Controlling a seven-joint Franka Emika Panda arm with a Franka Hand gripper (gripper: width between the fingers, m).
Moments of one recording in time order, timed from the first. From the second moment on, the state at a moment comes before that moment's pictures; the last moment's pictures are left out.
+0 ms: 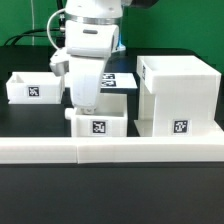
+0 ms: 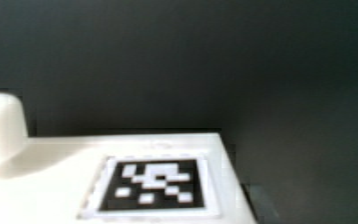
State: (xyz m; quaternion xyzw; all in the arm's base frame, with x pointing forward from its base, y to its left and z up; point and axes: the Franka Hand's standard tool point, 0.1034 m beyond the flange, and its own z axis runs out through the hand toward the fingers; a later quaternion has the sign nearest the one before) arm 0.534 -0.027 0.017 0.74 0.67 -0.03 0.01
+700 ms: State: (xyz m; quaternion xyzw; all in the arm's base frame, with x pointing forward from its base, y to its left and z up) arm 0.535 -0.028 0.011 0.69 0.72 -0.03 0.01
